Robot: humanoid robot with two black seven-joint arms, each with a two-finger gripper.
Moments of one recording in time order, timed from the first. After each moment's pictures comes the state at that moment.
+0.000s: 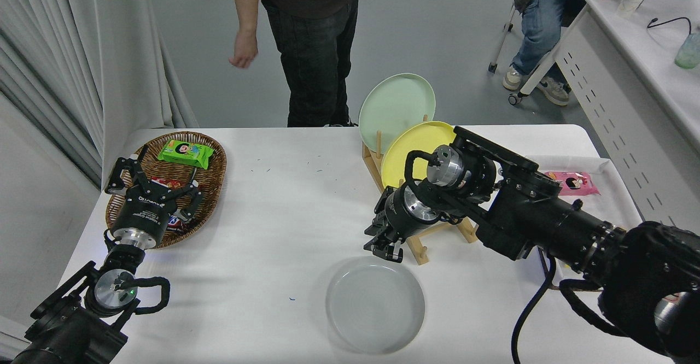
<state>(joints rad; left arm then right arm) -0.40 0.28 -1.19 -0.62 0.14 -0.57 -0.39 1.06 0.00 0.47 0.79 0.16 -0.52 -0.87</state>
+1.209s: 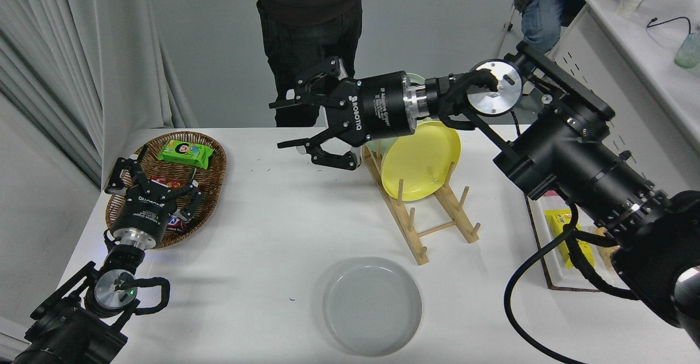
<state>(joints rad) -0.40 0.28 -1.19 -0.62 0.14 -0.57 -0.39 1.18 -0.09 0.89 0.92 0.16 0.42 -0.86</state>
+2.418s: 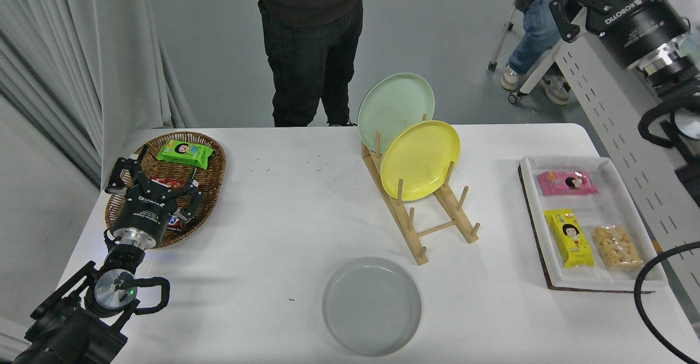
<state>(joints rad) -0.40 0.28 -1.19 -0.62 0.14 -0.57 -0.39 0.99 -0.54 0.86 0.62 0.16 0.63 0.09</state>
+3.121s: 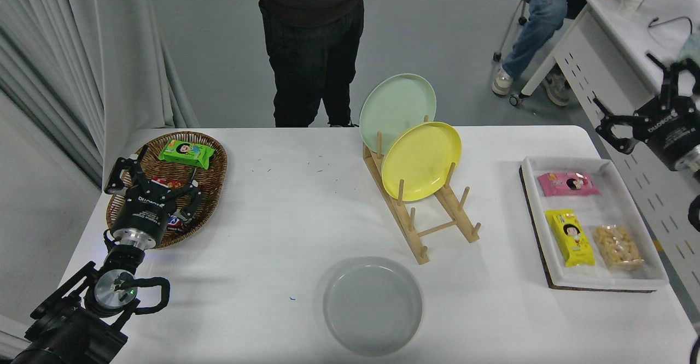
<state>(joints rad) -0.40 0.28 -1.19 -0.62 0.14 -0.57 -0.39 0.74 -0.57 0.71 0.38 0.17 0.60 0.12</state>
